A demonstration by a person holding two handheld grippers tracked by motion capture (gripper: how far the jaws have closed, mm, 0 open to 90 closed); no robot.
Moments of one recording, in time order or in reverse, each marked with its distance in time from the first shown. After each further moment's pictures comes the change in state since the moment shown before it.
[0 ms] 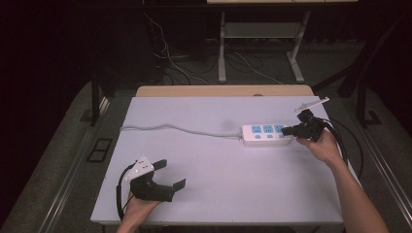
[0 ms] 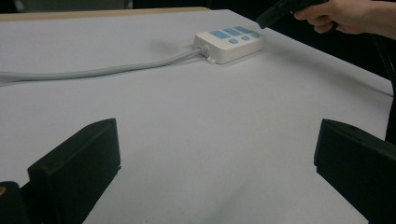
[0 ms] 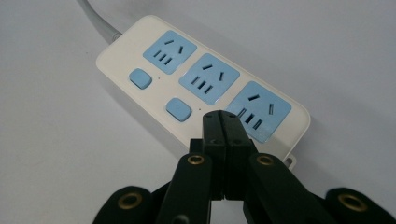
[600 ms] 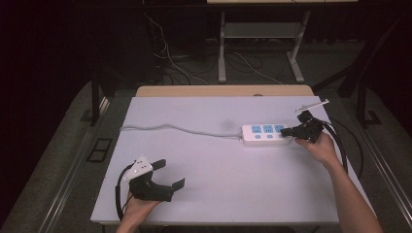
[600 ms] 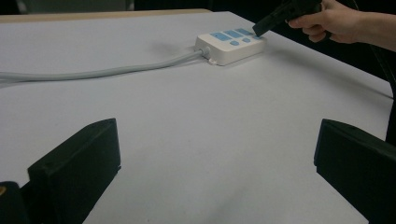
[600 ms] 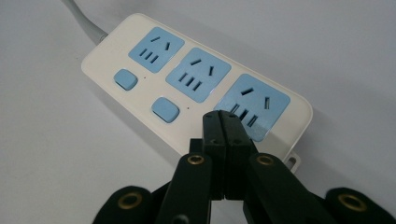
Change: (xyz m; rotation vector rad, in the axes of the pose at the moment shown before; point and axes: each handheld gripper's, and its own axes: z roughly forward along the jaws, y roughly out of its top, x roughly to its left) left arm 0.001 0.000 -0.002 -0.006 0.003 -0.001; right arm -0.011 -0.008 0.012 -0.019 0.026 0.067
